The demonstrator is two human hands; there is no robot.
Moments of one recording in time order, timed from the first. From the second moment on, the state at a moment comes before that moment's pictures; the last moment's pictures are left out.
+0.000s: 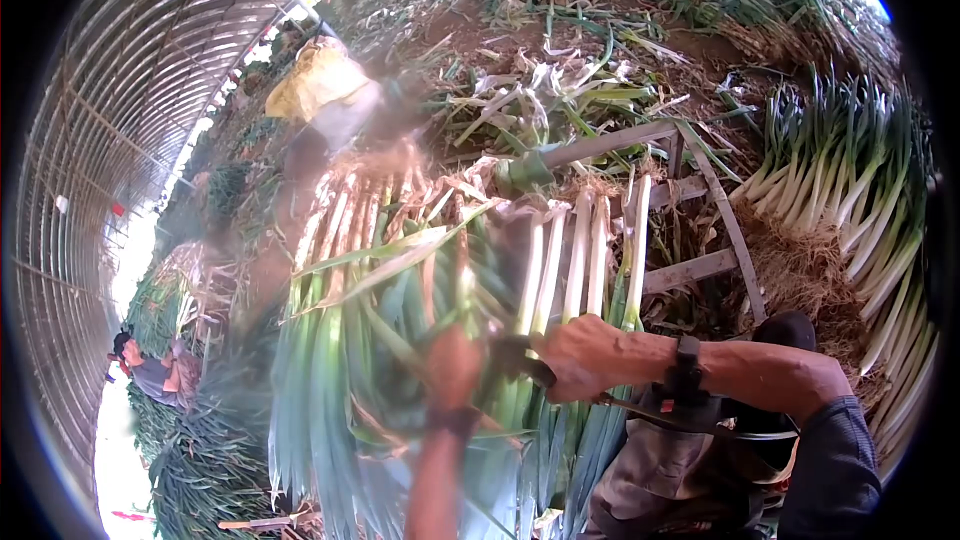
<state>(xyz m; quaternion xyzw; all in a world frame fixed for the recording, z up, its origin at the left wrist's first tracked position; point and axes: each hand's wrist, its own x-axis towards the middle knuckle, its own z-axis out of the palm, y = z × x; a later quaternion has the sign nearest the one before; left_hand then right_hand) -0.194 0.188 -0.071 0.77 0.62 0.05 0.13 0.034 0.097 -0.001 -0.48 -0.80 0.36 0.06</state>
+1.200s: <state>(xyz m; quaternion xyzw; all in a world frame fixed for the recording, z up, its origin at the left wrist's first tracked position) -0.215 0.166 -0.107 0.82 0.54 0.09 0.12 0.054 0.194 -0.040 -0.59 -0.75 0.28 0.08</state>
